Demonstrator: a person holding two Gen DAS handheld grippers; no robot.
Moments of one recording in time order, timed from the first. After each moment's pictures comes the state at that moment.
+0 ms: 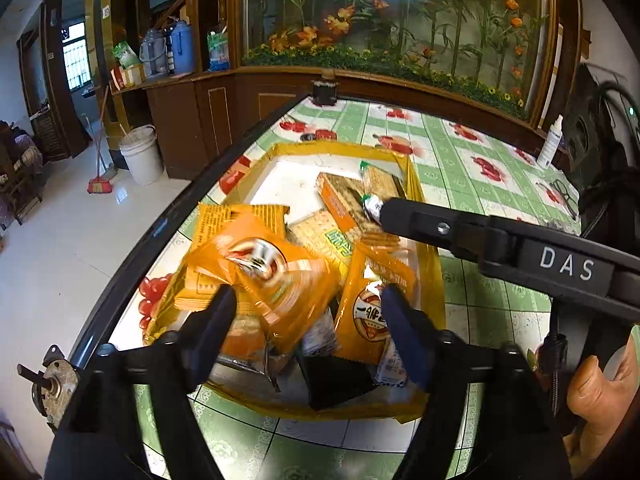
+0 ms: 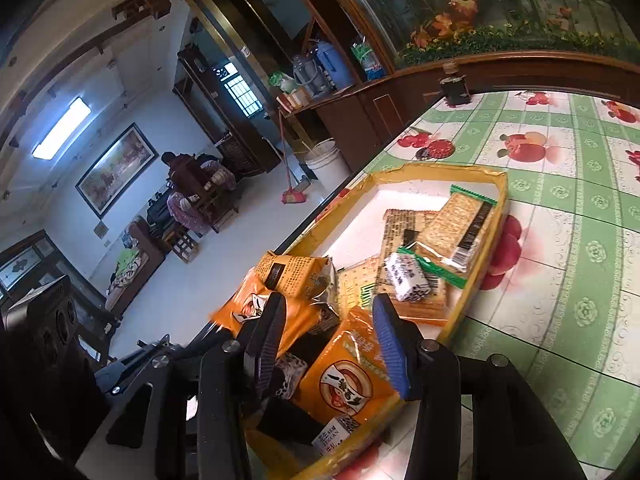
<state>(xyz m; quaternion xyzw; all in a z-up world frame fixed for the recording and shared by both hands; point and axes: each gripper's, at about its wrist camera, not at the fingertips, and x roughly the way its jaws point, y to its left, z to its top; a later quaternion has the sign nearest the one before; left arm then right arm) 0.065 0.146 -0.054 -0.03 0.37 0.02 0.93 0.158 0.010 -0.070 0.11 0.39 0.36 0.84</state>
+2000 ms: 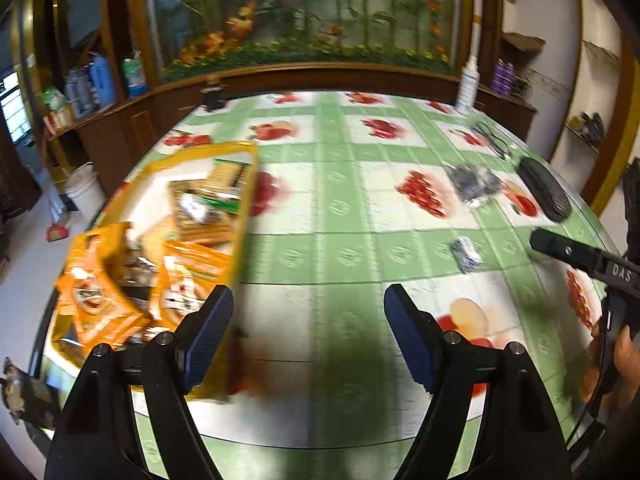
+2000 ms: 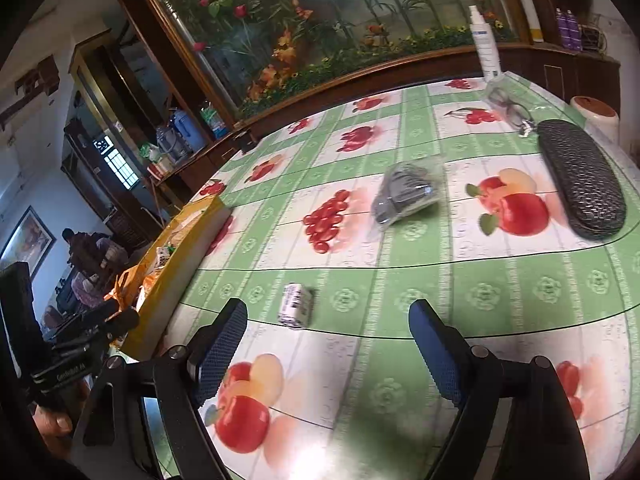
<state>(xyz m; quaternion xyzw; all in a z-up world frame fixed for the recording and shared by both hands) 0.054 0.008 -0.059 0.05 0.39 -0.09 0.92 0.059 -0.268 -0.086 0.17 0.38 0.12 0.90</state>
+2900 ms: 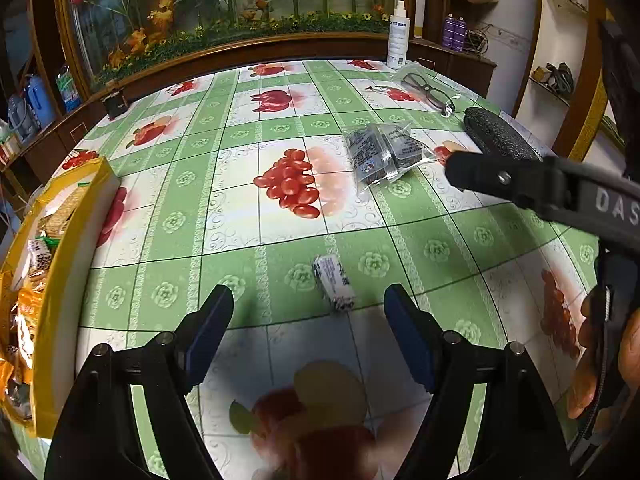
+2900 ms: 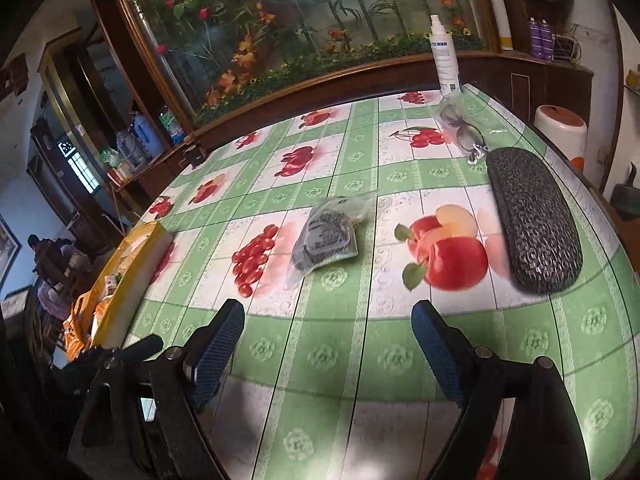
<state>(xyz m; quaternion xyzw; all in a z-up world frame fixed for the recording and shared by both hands) 0.089 -0.119 -0.090 0.09 0.42 -0.15 0.89 0.109 -0.301 -0.076 0.14 0.39 0.05 0.91</state>
